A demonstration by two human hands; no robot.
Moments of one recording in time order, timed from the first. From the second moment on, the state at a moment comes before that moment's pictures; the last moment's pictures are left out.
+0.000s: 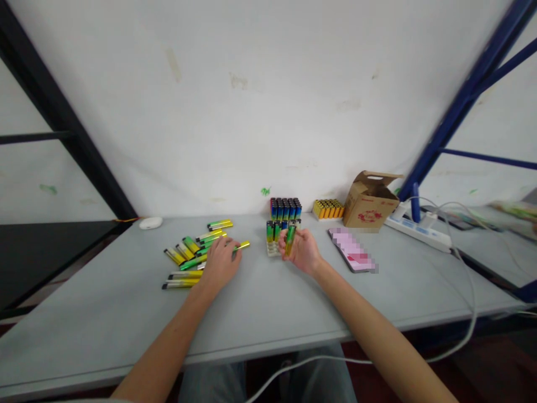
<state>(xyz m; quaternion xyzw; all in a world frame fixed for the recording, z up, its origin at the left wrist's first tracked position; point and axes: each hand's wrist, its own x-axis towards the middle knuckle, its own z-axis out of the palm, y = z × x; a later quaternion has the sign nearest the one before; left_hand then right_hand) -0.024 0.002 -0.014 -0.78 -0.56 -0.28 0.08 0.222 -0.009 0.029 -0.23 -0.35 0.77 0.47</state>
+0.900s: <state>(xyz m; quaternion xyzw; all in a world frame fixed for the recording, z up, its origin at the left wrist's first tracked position) -0.022 -0.002 0.006 -0.74 -0.53 -0.40 0.09 0.263 0.023 0.017 -0.41 -0.61 0.31 0.60</state>
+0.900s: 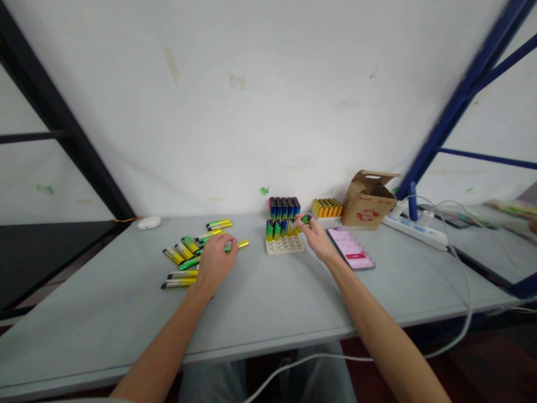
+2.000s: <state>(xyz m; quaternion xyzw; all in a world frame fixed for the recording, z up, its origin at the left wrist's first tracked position) -0.029 0.005 -0.017 -0.74 -0.57 -0.32 0.13 0.241 0.024 -0.007 -0.49 -0.67 0.15 0.54</state>
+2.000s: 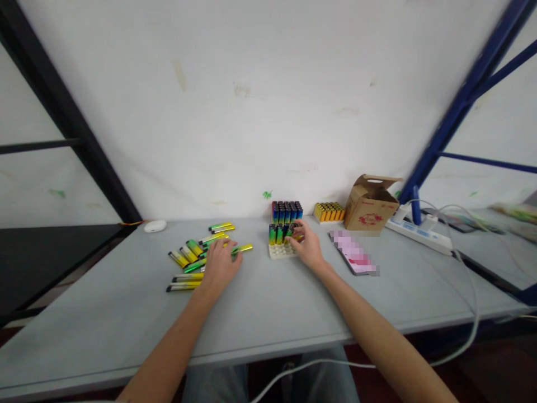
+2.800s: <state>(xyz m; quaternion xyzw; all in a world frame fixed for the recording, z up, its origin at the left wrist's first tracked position) -0.024 -0.004 -0.007 -0.75 -0.60 -0.26 0.10 0.231 0.000 0.007 -0.52 -0.69 -0.03 0.49</state>
